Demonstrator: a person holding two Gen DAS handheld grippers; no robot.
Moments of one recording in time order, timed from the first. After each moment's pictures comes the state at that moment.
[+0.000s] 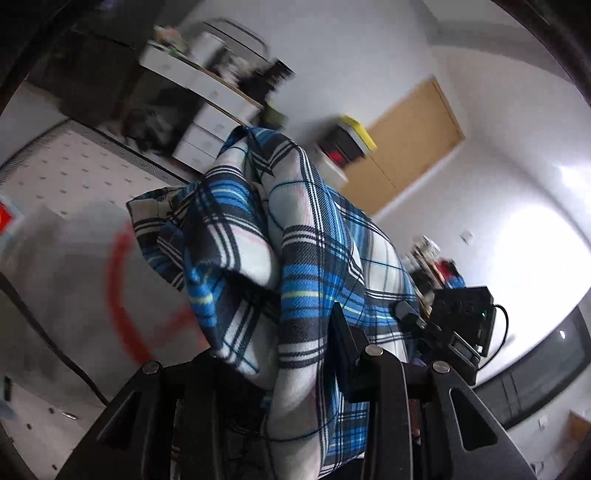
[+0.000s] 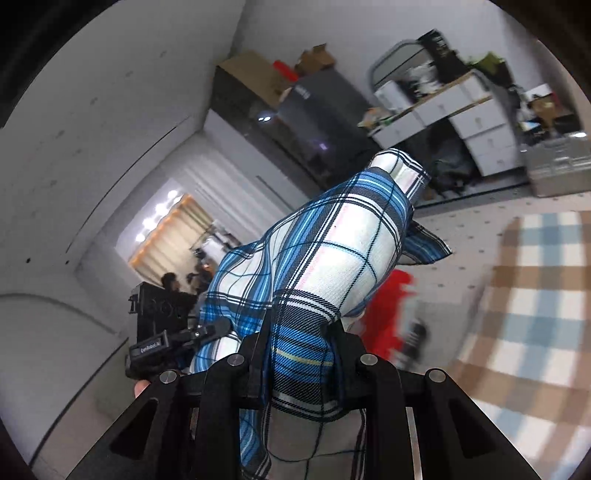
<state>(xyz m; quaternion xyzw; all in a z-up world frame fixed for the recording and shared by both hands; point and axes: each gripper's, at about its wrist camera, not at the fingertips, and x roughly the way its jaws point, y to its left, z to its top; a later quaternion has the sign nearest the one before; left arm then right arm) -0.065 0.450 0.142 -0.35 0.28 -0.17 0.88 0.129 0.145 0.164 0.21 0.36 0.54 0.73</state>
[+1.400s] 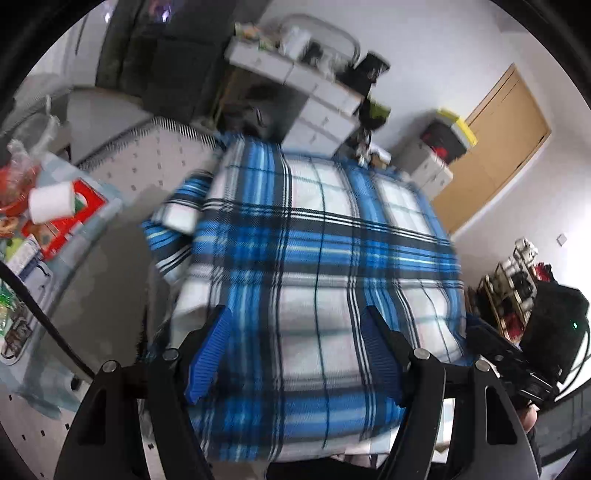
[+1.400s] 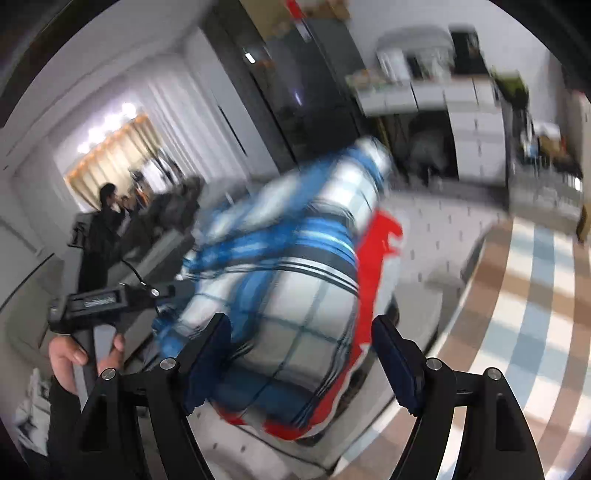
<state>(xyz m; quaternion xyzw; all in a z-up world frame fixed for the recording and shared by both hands) 0.001 0.454 0.032 -0.29 0.33 0.00 0.90 0.113 0.261 0.067 0.01 0.36 0.48 0.80</state>
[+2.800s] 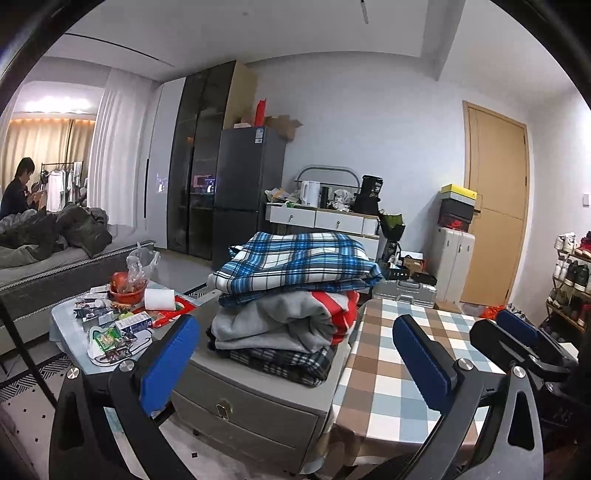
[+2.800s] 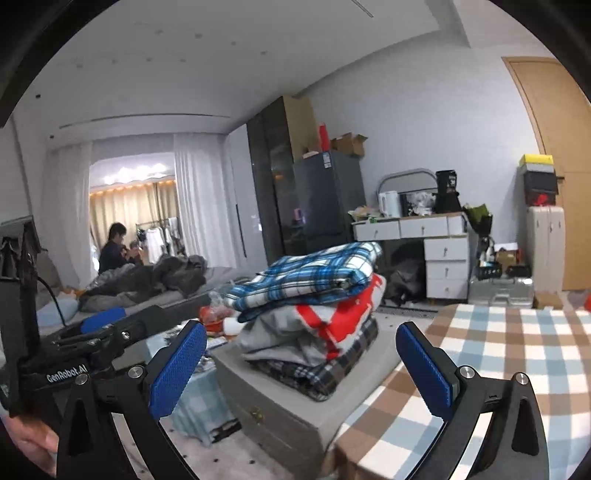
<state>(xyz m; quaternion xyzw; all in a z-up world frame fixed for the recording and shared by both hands) -0.165 0.284 0.009 -0.10 0.07 0.19 0.97 -0.144 0.117 0.059 0.03 0.10 0.44 0.89</state>
